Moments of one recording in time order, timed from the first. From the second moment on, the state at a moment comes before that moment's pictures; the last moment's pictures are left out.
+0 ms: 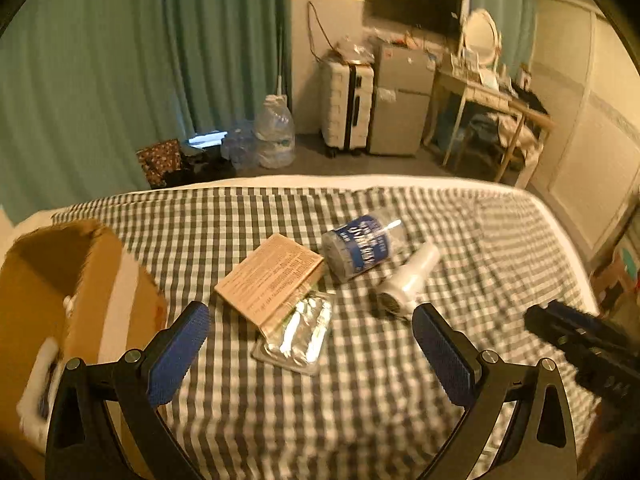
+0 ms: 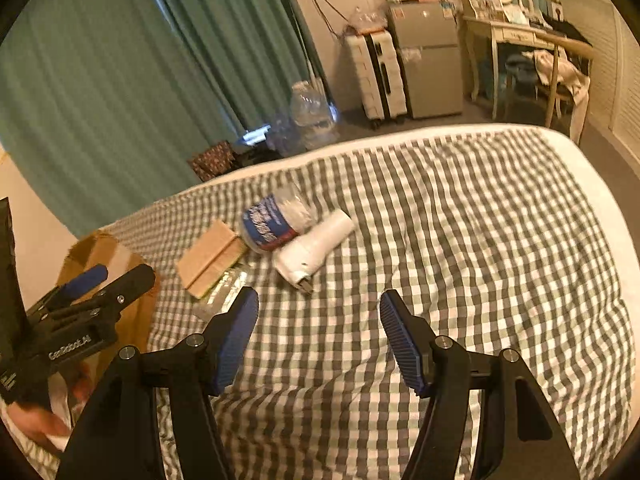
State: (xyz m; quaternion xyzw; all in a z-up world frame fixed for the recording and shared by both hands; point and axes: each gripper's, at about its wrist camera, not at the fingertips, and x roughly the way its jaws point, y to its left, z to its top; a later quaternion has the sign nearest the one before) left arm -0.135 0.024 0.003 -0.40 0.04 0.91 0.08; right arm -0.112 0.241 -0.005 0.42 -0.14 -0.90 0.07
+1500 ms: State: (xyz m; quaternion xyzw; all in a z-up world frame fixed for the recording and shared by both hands) left arm -0.251 -0.003 -0.071 -0.49 0.00 0.87 0.10; right arm -0.192 0.207 -0.083 0.47 -0.16 -0.86 0.10
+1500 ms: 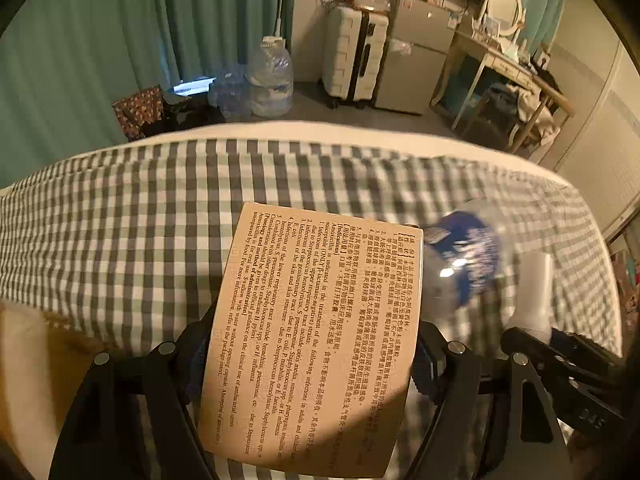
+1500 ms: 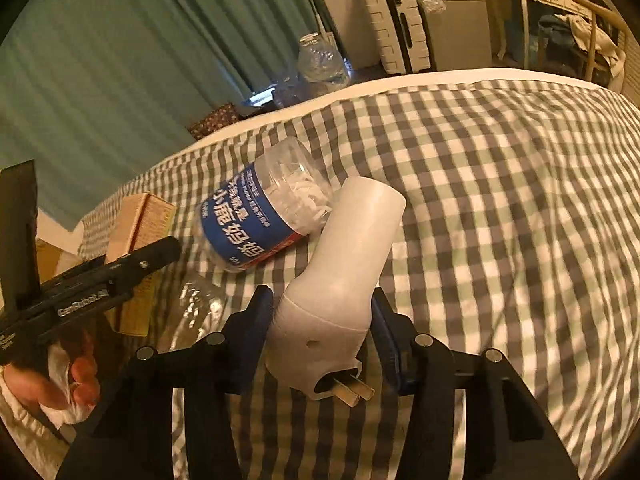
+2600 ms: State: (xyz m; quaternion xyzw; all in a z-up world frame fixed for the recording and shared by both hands) left arm -0.081 -0.026 0.072 -0.42 -0.03 0.91 0.06; right arm -0.055 0.151 0.056 0.38 -0.08 -0.91 0.17
